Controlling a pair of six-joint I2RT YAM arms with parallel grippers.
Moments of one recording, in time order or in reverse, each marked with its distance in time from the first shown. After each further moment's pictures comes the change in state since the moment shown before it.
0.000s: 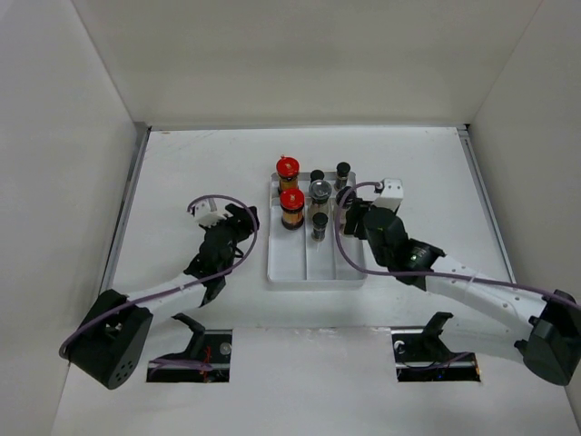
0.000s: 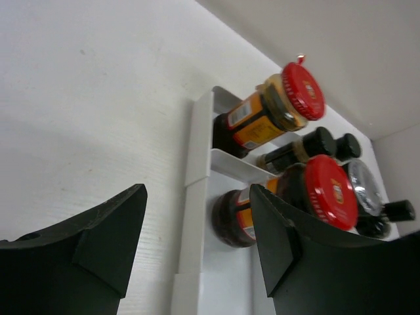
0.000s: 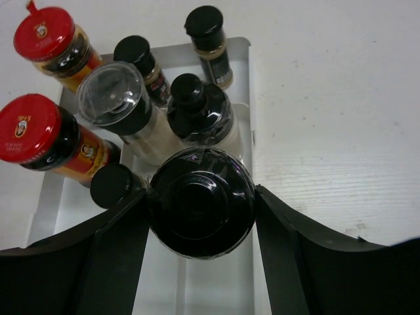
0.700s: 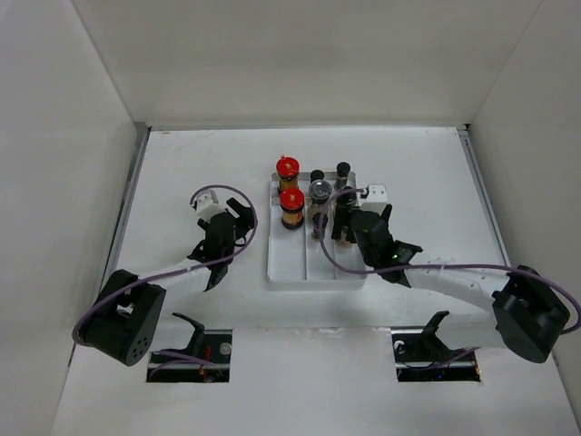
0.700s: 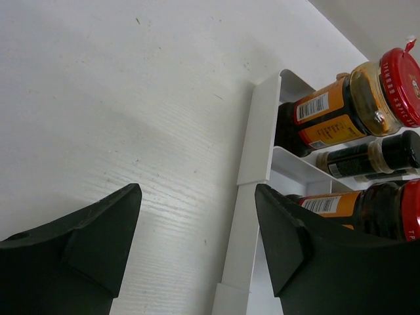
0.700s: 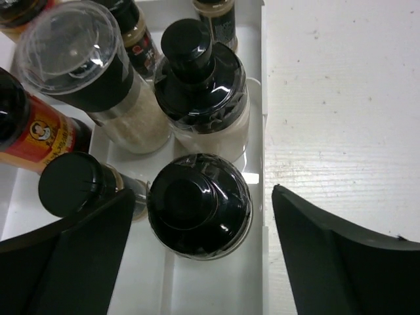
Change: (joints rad) left arm 0.089 0.152 0.093 -0.159 0.027 -0.036; right arm -0.011 0.214 -0.072 0.220 -0.034 -0.039
